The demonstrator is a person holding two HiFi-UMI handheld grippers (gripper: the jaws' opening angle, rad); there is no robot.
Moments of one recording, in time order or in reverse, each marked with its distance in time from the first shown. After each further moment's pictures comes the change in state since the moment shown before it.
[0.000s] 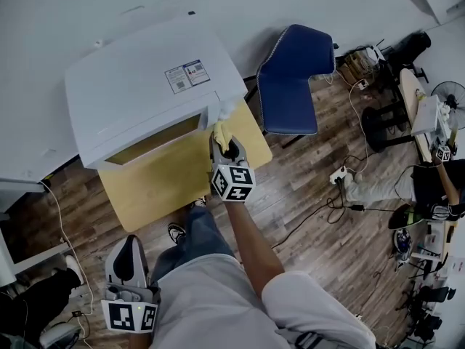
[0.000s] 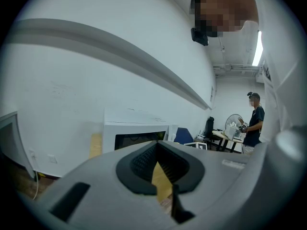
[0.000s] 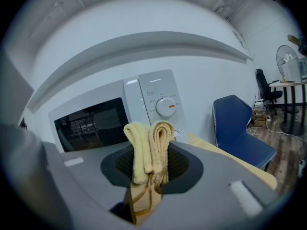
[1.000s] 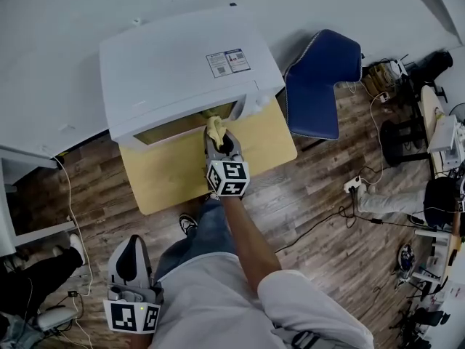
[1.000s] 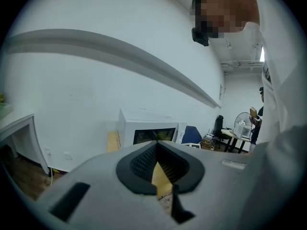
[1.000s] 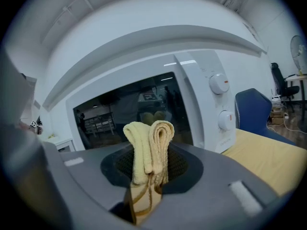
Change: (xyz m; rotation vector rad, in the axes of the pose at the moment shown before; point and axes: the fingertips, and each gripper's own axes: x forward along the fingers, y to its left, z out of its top) left arm -0.058 0.030 -0.012 -0.009 0.007 0.115; right arm 0.022 0.102 -0.041 -0.033 0.013 0.158
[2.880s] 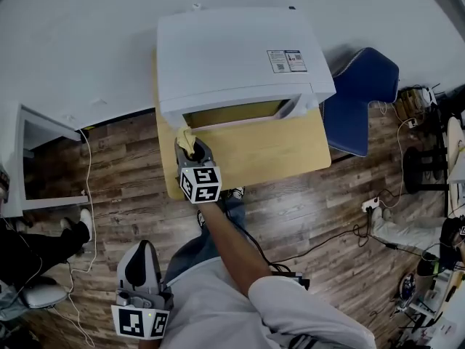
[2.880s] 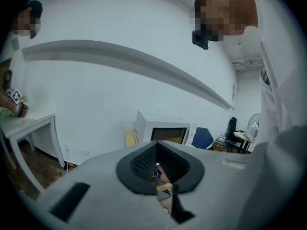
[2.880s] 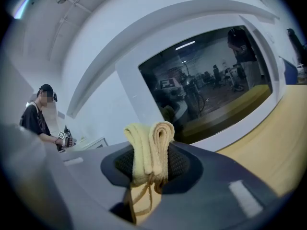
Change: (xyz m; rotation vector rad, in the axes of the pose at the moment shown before) left arm -0.071 0.034 -0.015 -0.052 -0.031 0.161; right arm 0.026 0.213 -0.082 0.097 0.136 0.281
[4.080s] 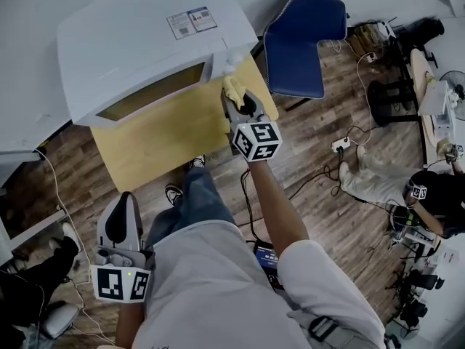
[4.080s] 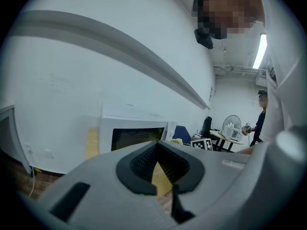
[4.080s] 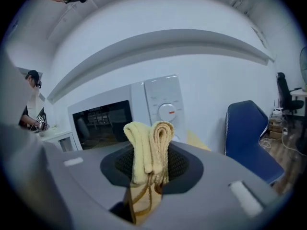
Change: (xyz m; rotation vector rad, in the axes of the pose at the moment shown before) left arm 0.123 -0.088 0.005 0.027 0.059 -0.299; right arm -0.179 -0.266 0.135 -0.180 -0.079 -0.259
